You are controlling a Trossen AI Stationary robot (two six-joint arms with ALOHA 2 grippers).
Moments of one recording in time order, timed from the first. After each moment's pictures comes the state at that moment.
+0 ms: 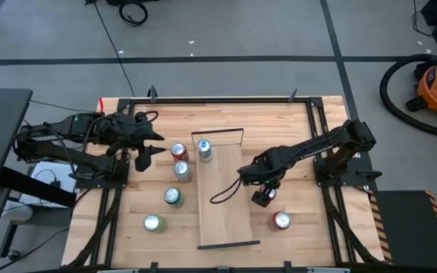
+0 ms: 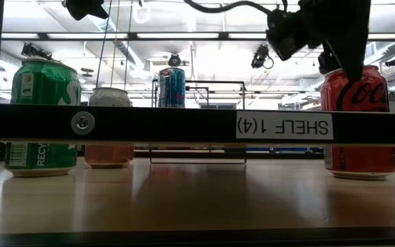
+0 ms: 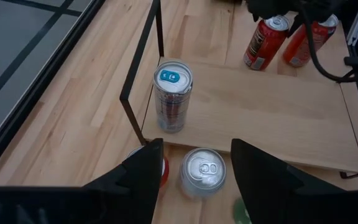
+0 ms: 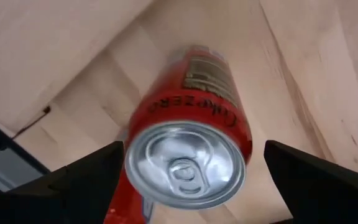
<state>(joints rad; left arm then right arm) 0.00 0.87 1.14 -0.94 -0.14 -0.19 0.23 1.70 1.32 -1.20 -0.24 0.83</state>
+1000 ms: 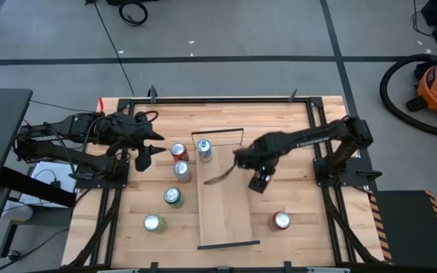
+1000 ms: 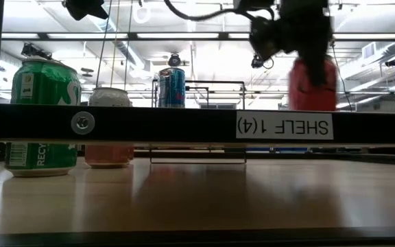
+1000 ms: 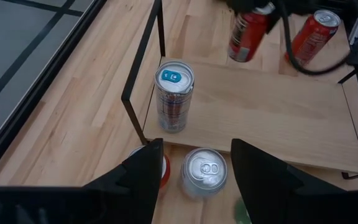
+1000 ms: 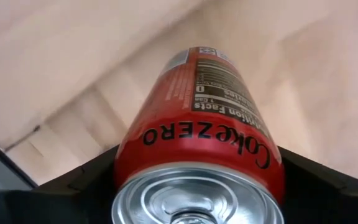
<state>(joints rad) 0.00 0.87 1.14 -0.94 -0.15 -0.19 0.08 1.70 1.39 -1.24 -0.19 0.60</state>
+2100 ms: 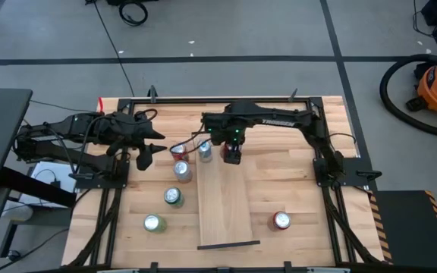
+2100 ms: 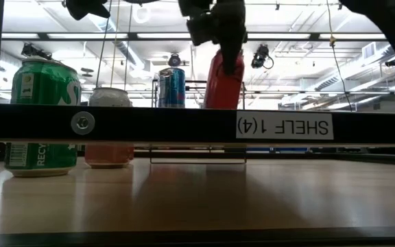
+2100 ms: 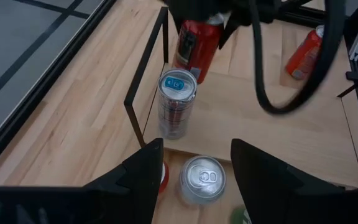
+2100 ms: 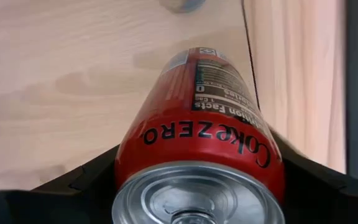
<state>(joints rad) 0.00 0.87 1.14 -0.92 -0.16 -0.23 -0.13 2.13 2.20 -1.56 -0.06 0.03</state>
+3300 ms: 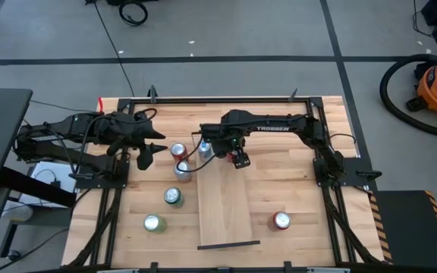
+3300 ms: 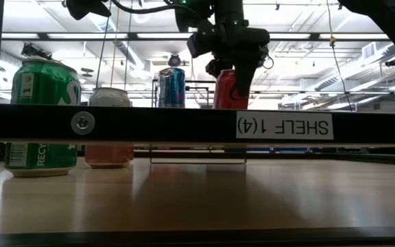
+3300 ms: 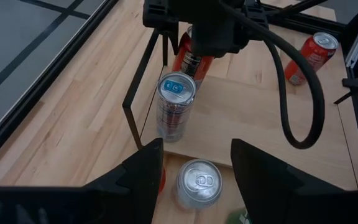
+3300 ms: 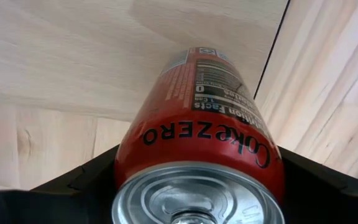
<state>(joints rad) 0.00 0.87 1.14 -0.90 -0.16 -0.25 -0.10 2.14 2.08 -1.52 0.05 -0.36</state>
